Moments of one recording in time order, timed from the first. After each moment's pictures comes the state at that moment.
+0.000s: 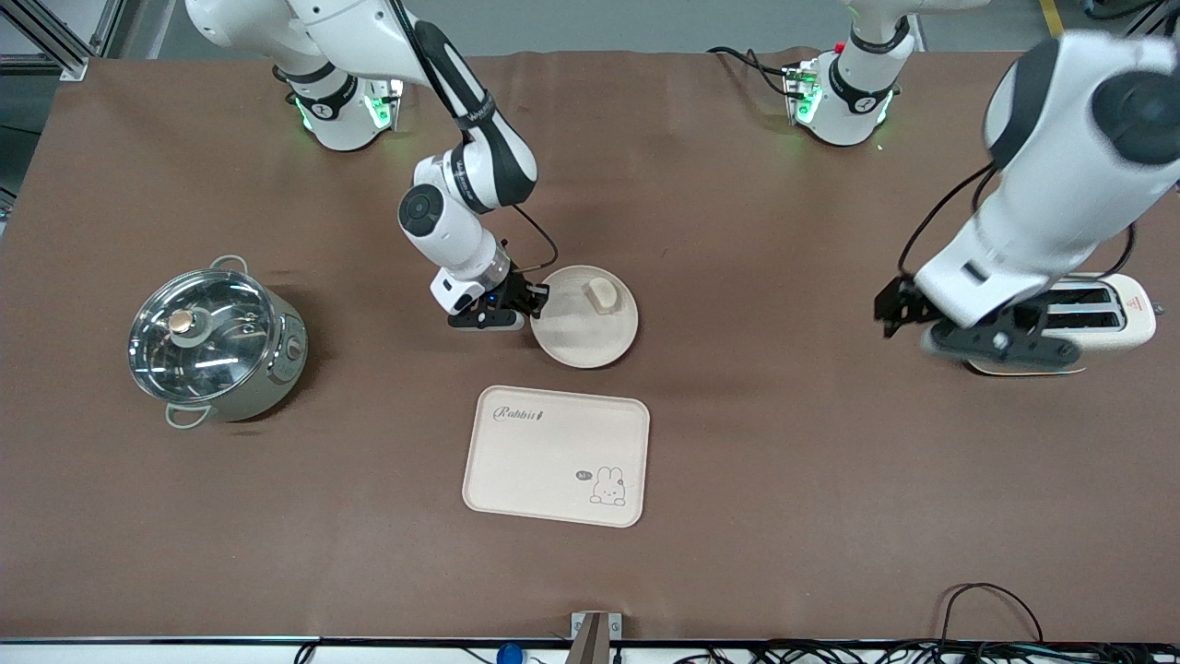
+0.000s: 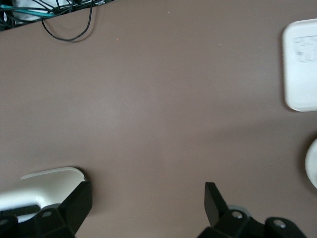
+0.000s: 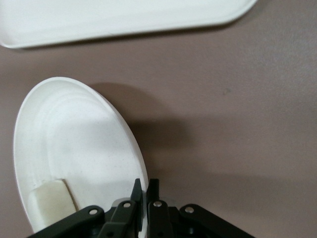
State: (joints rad) left arm -0.04 0.13 -0.23 -1.55 0.11 1.76 -0.08; right arm 0.84 0.40 -0.13 -2.14 0.72 2.71 0.19
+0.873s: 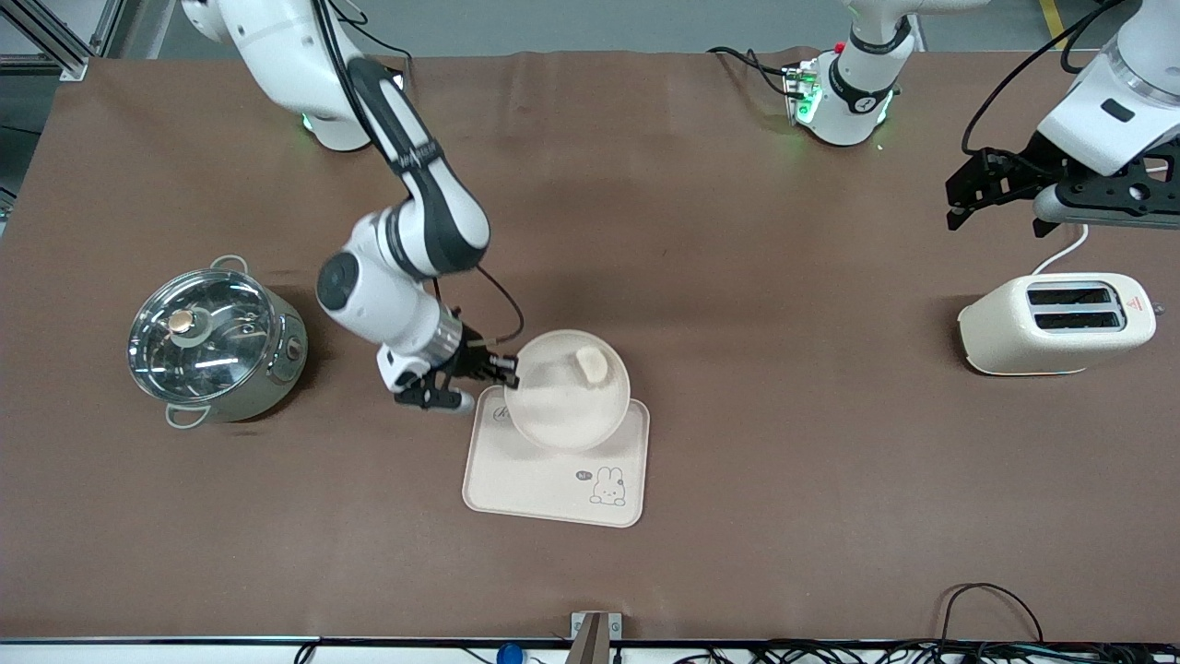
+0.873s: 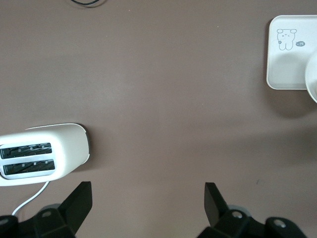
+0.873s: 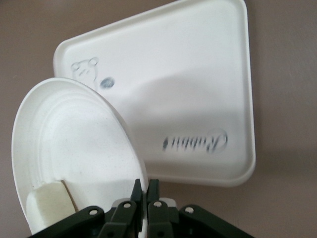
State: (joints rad) left arm -0.05 -0.11 -0.11 -1.68 -0.01 1.65 -0.04; right arm 0.61 0.64 -0.14 -1.67 0.72 2.50 0.17
